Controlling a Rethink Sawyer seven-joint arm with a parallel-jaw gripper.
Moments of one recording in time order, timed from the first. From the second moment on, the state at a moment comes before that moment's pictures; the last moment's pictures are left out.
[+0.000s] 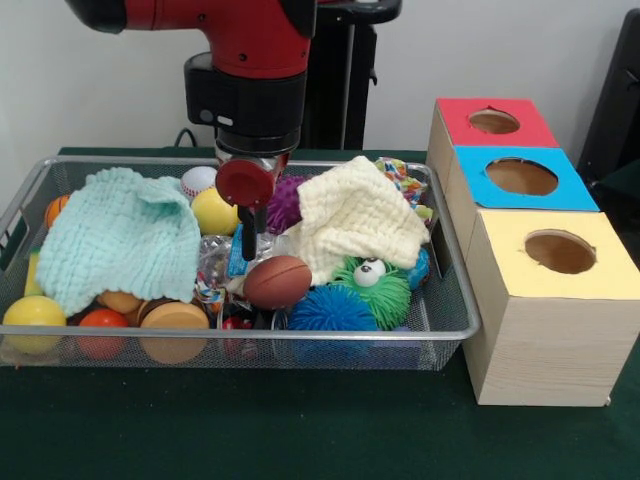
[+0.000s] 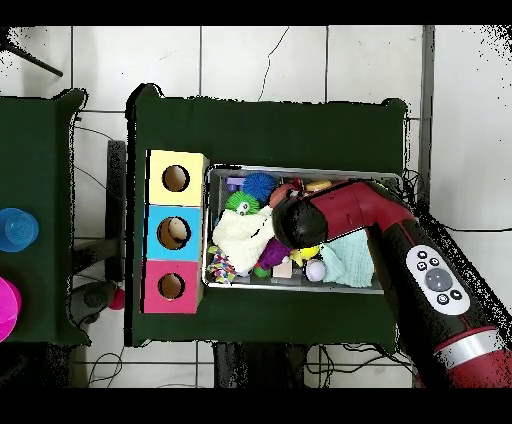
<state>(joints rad) -0.76 -0.59 0.70 1.65 -0.89 0.77 0.71</state>
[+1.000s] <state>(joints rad) -0.73 -0.60 0.66 1.65 -0.86 0.77 0.71</state>
